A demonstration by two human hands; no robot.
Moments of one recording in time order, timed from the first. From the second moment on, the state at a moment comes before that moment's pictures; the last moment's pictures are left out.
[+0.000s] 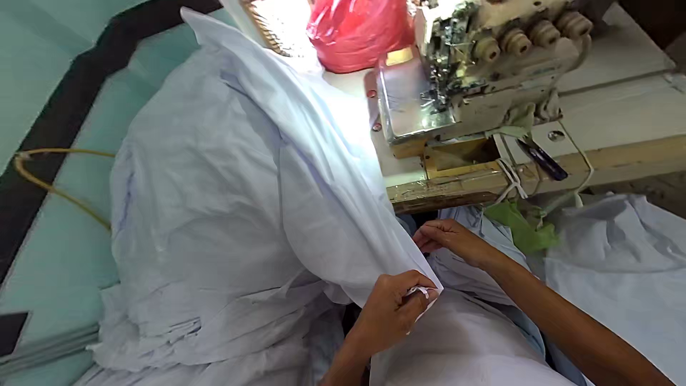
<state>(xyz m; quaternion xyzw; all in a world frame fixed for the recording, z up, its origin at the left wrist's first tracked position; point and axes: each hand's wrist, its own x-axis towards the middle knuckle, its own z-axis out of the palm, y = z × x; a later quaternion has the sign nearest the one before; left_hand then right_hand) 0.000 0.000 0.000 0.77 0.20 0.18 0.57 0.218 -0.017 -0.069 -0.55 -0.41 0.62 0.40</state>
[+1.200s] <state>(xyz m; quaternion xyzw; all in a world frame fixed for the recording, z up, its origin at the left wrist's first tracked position) 0.019 0.018 -0.048 0.64 0.42 0.42 0.49 0.168 0.011 -0.031 -0.47 -0.42 0.53 0.57</state>
